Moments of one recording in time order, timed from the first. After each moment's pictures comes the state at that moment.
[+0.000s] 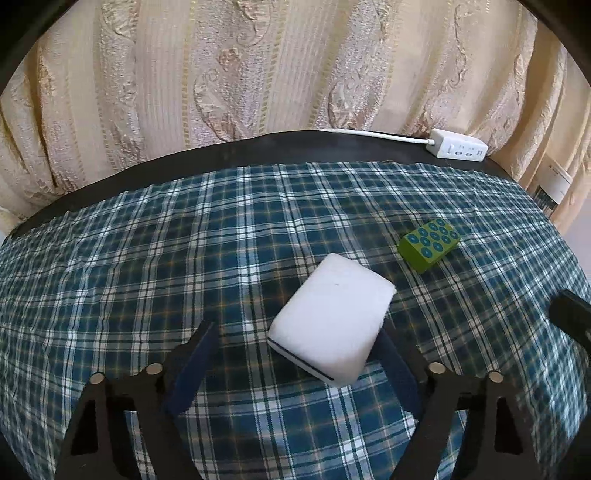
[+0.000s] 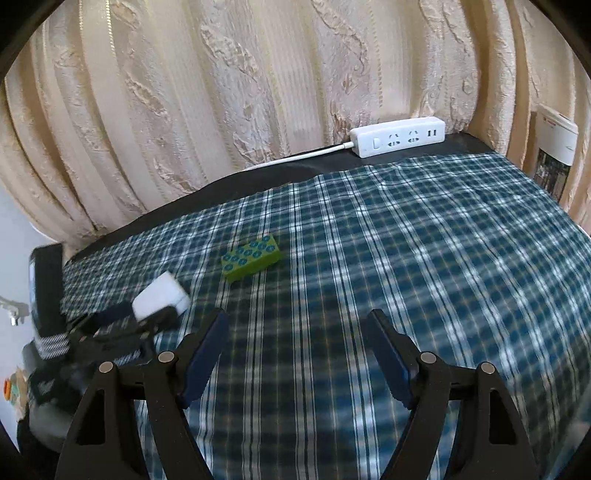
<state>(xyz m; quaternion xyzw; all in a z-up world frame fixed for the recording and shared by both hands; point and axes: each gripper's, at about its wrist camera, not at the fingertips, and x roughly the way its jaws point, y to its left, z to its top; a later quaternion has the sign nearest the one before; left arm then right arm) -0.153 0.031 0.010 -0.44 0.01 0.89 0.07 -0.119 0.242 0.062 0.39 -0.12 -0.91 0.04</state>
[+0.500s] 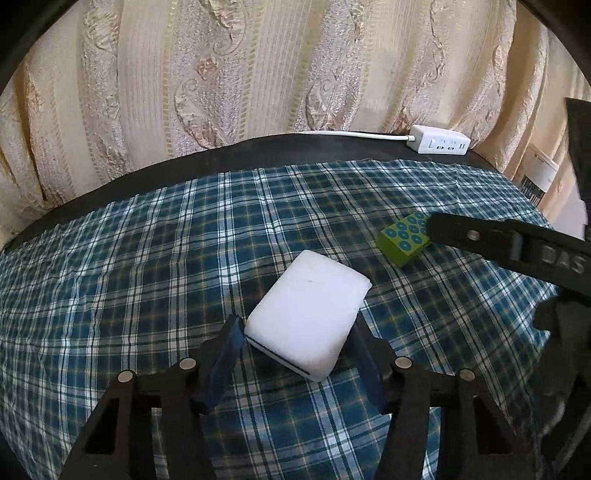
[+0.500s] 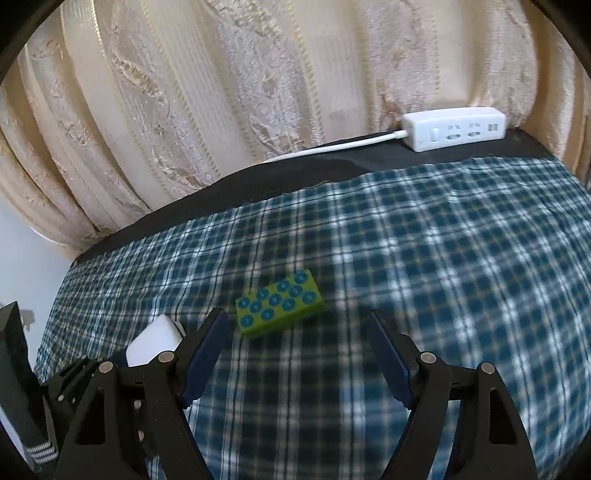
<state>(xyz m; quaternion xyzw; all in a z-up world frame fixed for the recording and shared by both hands) -0.149 0.037 0.013 -0.43 0.02 0.90 0.10 -0.203 0.215 0.043 0.42 -0.12 -0.90 0.09</state>
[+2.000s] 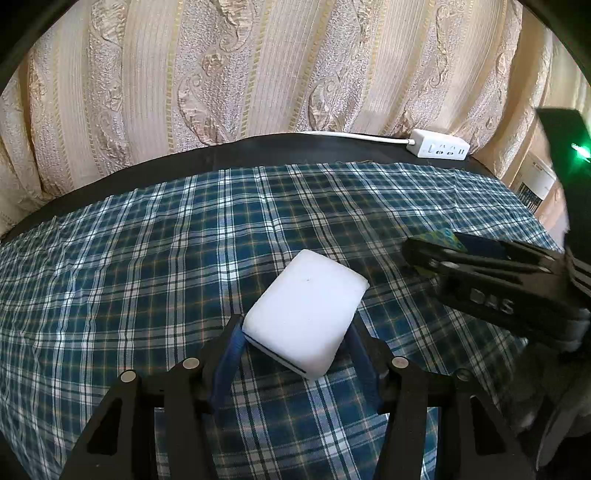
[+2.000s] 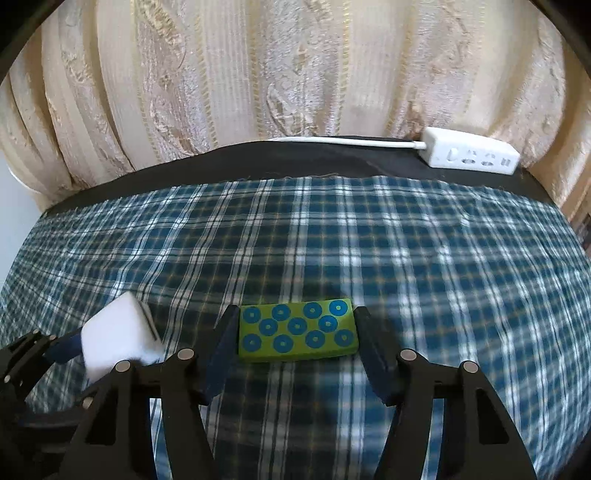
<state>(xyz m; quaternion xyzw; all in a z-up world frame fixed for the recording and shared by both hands) -0.148 0.034 0.017 -0.43 0.01 0.90 0.10 -0.206 0.190 0.033 0.43 -0.01 -0.90 0.06</state>
